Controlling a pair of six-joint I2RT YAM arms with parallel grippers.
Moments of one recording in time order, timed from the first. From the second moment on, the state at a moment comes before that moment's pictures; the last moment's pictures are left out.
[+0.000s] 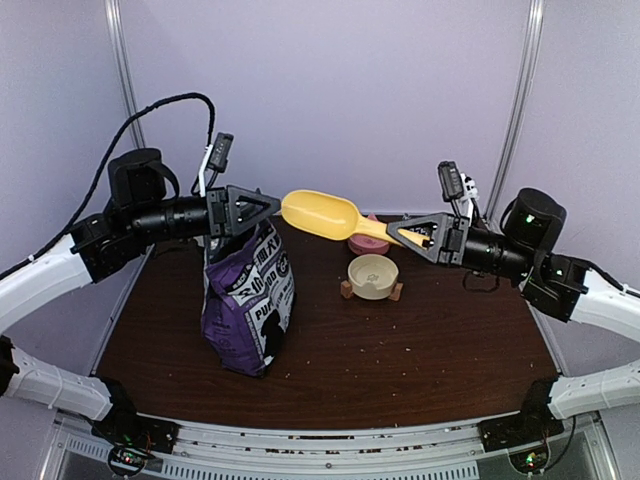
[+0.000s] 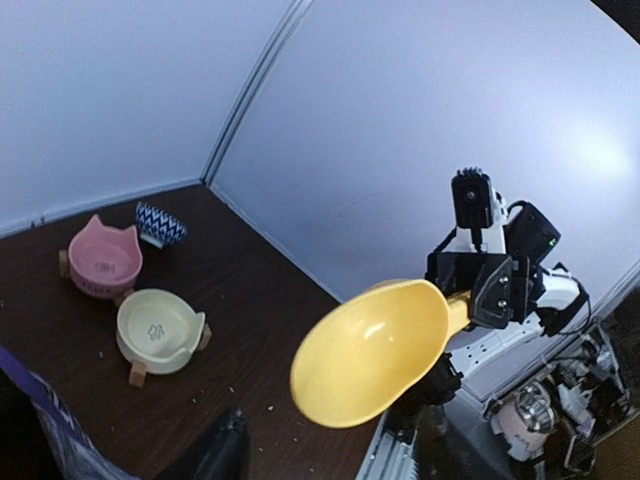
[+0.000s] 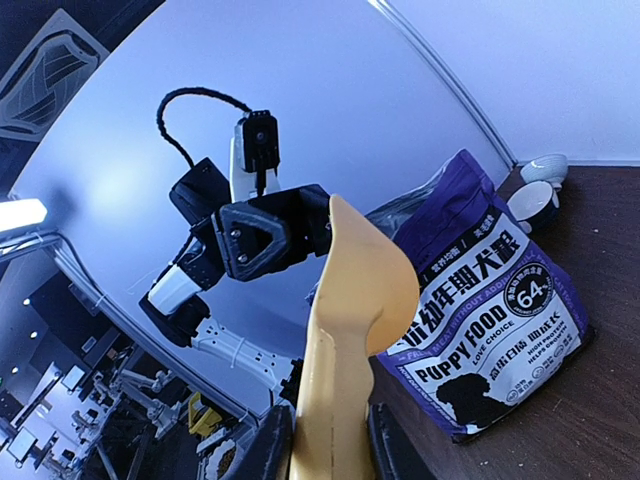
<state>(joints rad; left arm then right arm) -0.76 1.15 1.13 -0.06 0.46 -0.52 0.81 0.99 0.85 0.22 -0.45 0.78</state>
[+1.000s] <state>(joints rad) -0.55 1.10 1.43 -0.88 0.09 -0.32 0.81 0.99 1.06 -0.20 -0.12 0.62</state>
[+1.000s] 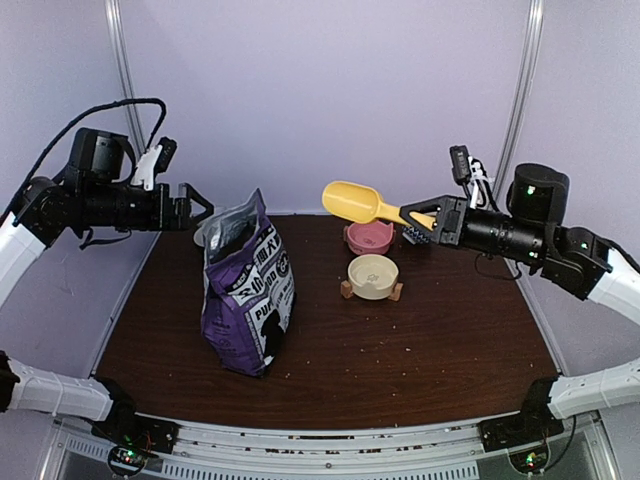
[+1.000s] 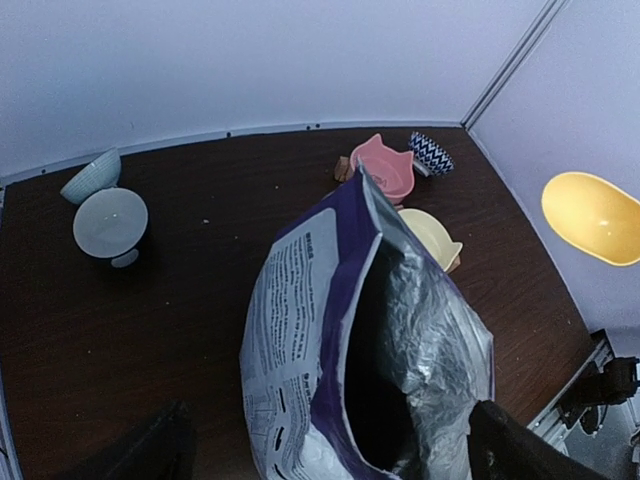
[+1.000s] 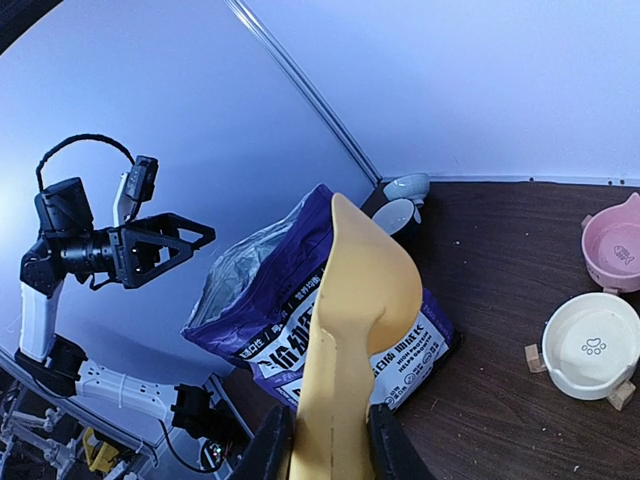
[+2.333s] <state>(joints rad) -0.49 1.28 1.73 -1.25 0.01 -0.17 0.91 1.17 1.27 -0.38 -0.06 0.52</state>
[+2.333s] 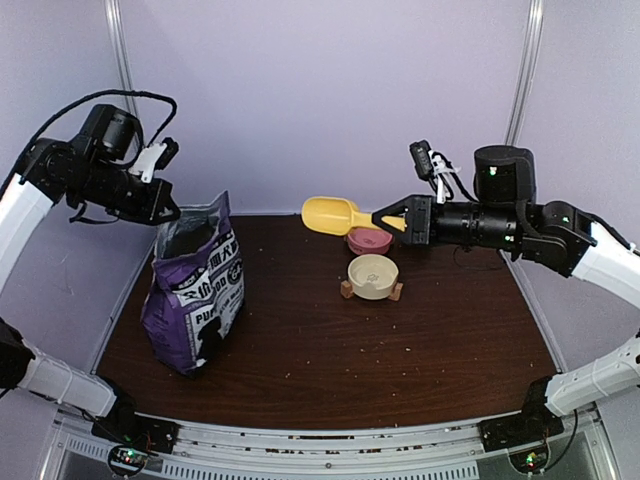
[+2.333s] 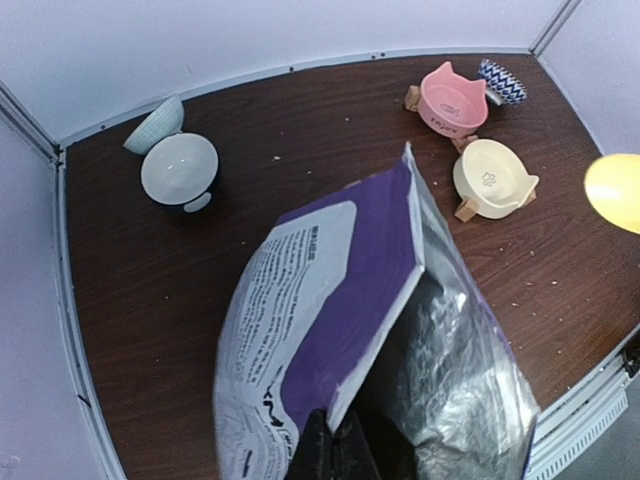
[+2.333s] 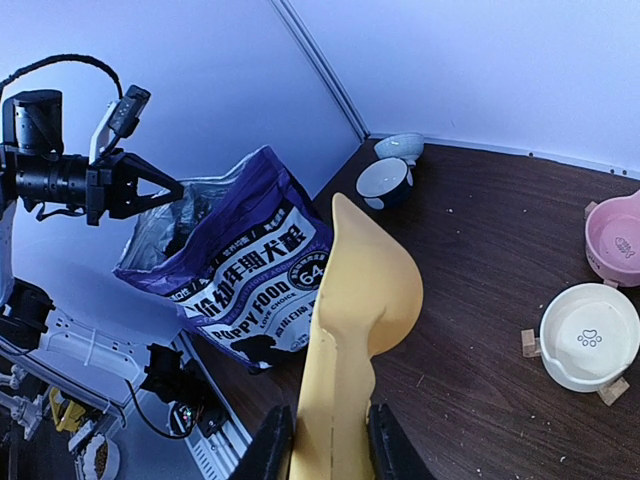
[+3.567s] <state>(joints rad) -0.88 1.22 1.23 -0.65 0.15 -0.36 1.16 1.33 1.35 -0.49 0.00 0.52</state>
